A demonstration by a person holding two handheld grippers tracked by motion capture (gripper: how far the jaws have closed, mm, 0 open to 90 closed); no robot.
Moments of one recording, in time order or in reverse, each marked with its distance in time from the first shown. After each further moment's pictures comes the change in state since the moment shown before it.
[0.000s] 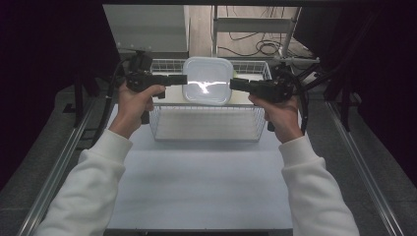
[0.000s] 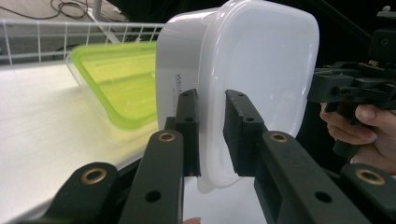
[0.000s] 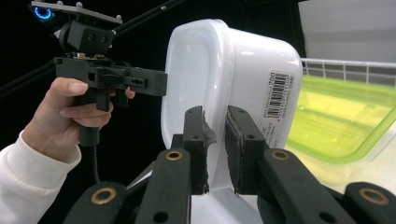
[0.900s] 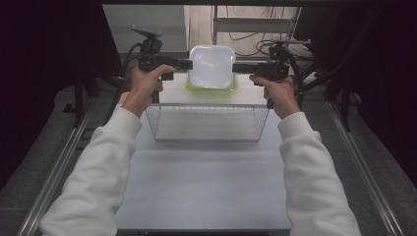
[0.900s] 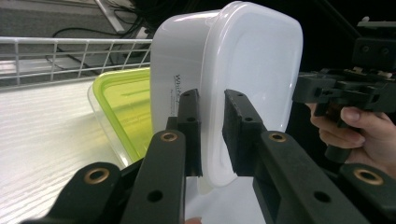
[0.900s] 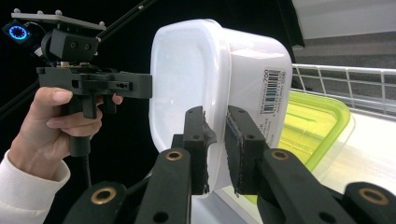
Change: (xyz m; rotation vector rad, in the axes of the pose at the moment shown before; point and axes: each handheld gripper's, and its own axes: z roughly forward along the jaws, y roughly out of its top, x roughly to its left) left arm 0.038 0.035 0.040 0.034 -0.005 -0.125; right arm -0.068 0.030 0.028 0.063 -0.008 0.152
